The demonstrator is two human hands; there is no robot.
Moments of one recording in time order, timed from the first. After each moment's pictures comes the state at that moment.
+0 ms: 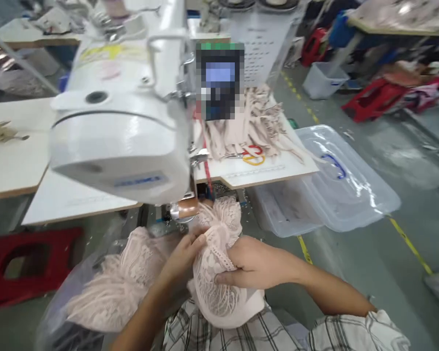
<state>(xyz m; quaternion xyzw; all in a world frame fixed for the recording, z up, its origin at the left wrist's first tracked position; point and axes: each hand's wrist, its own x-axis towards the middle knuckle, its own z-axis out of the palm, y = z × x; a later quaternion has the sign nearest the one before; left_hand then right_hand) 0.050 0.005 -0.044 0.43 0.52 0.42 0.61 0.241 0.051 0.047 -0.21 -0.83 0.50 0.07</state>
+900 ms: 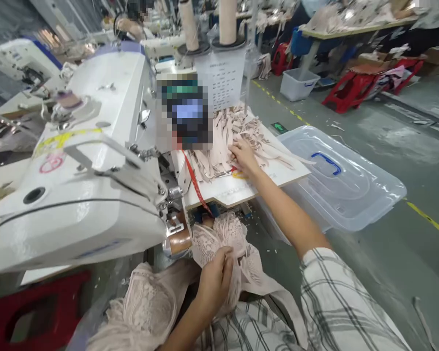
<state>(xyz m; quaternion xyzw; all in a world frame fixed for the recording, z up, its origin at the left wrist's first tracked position) 0.102 0.030 -0.056 0.74 0.55 0.20 0.34 0.262 0.300 0.012 -0.63 -0.50 0.40 0.44</state>
